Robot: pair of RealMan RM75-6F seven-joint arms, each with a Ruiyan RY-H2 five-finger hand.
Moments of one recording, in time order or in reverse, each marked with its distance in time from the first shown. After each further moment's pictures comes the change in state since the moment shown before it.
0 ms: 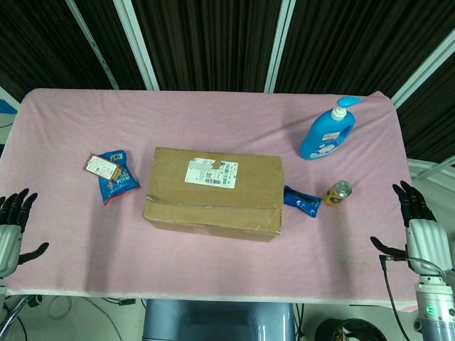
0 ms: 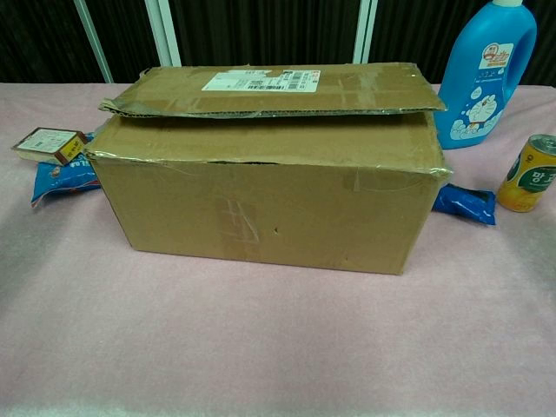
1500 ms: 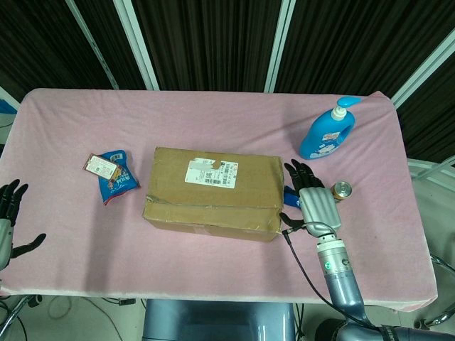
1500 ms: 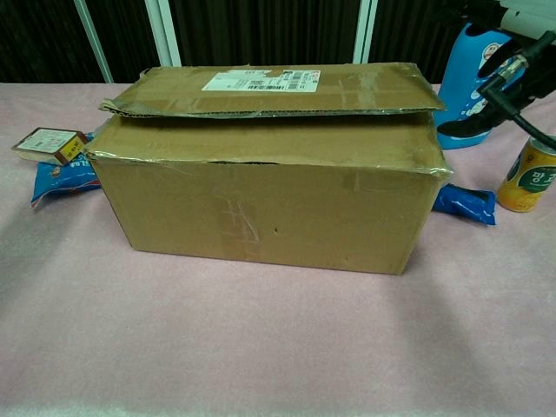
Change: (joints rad) left arm -0.005 -0.003 -0.033 0.037 0.025 0.056 -0.117; right arm 0.393 -0.357 0.094 -0.121 0.371 -0.140 -0.506
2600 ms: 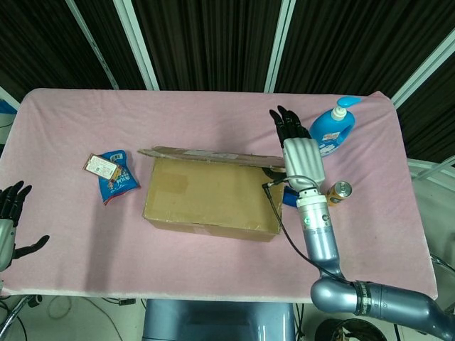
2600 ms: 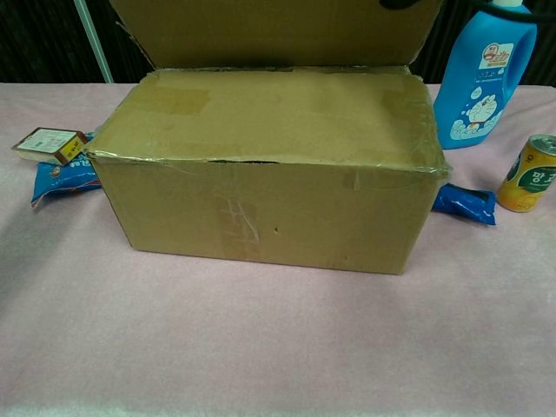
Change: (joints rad) left arm -0.003 0.011 0.007 -0.018 -0.009 -0.025 -0.040; right arm 0.248 -0.065 0.280 0.185 0.160 -0.056 -0.058
